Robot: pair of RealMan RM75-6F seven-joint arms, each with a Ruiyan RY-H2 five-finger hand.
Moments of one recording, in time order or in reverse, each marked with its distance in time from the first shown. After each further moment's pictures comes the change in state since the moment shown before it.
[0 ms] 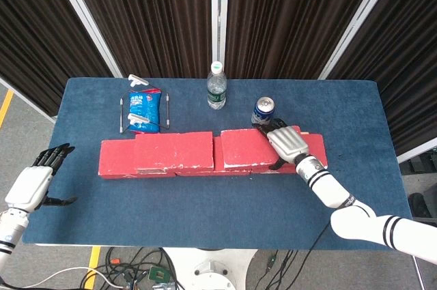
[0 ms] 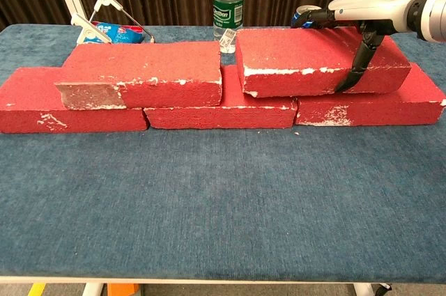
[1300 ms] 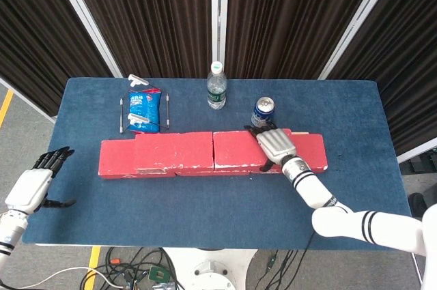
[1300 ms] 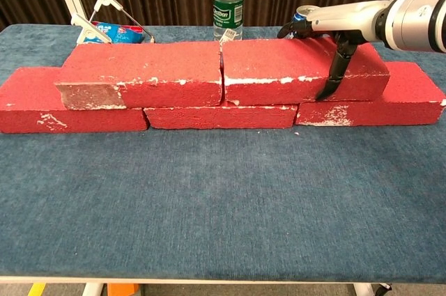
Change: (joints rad) left arm 0.007 -0.021 0.009 0.051 0.021 -0.014 -0.039; right arm 0.142 -0.066 -0.085 -0.026 0.271 0.100 -0.151
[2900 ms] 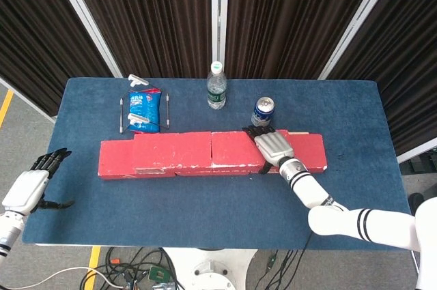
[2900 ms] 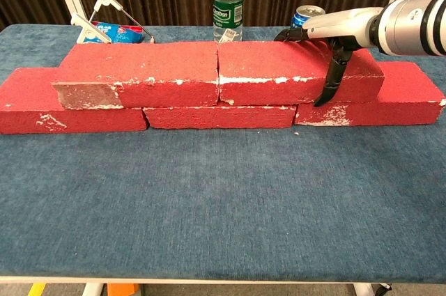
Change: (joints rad) left arm 0.006 0.008 0.006 0.019 0.008 -0.005 -0.076; right arm 0.056 0.005 -0.033 -0.020 0.090 -0.007 0.005
